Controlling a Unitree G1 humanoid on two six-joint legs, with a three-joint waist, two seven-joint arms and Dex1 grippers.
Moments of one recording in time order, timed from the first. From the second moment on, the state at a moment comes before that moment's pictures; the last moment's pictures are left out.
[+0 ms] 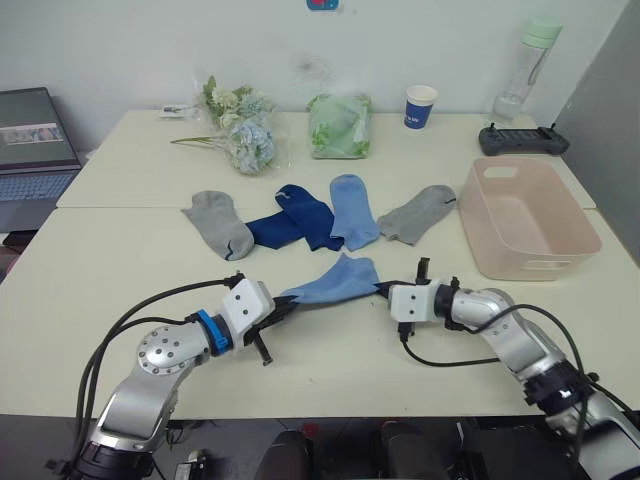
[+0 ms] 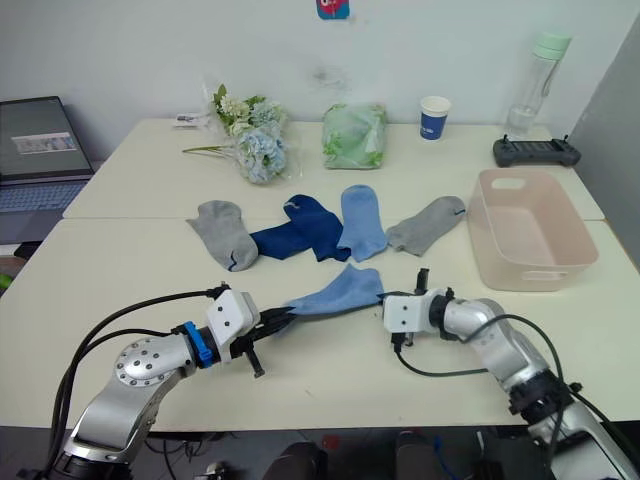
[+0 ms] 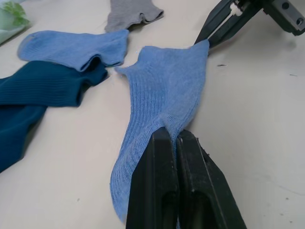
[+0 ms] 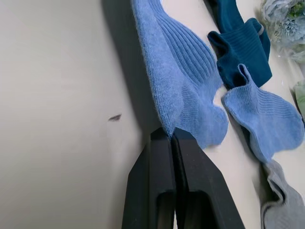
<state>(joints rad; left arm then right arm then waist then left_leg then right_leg) -0.02 0.61 -0.10 -0.31 -0.17 0.16 -0.80 -0.31 -0.65 0.37 -0.03 -0.29 -0.23 0.71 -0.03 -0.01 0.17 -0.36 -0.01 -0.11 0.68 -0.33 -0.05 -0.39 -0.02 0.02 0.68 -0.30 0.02</state>
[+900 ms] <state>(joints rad) -0.01 0.72 -0.04 -0.24 -0.31 0.14 -1.01 0.15 -0.82 0.06 -0.70 0.00 0.36 0.96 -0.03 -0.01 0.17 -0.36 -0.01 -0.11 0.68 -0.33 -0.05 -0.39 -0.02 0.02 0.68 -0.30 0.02</state>
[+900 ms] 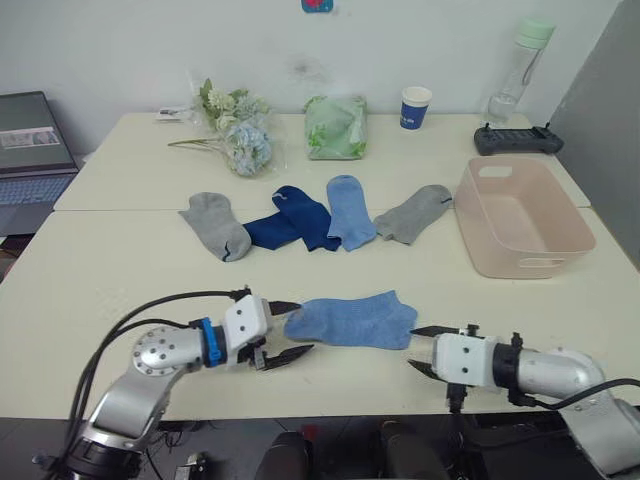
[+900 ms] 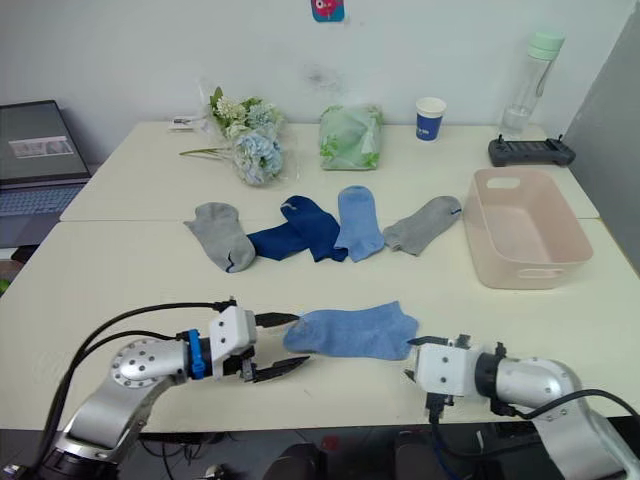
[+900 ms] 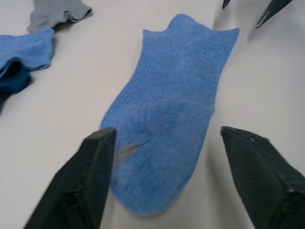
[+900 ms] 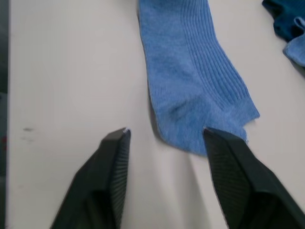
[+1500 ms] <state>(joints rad) -0.13 0.61 -0.03 -0.03 -0.32 0.31 -0.93 -0.01 -0.57 -0.03 -0.44 0.30 0.76 0.72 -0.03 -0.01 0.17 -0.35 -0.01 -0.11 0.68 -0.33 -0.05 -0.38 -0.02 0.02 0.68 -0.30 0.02</state>
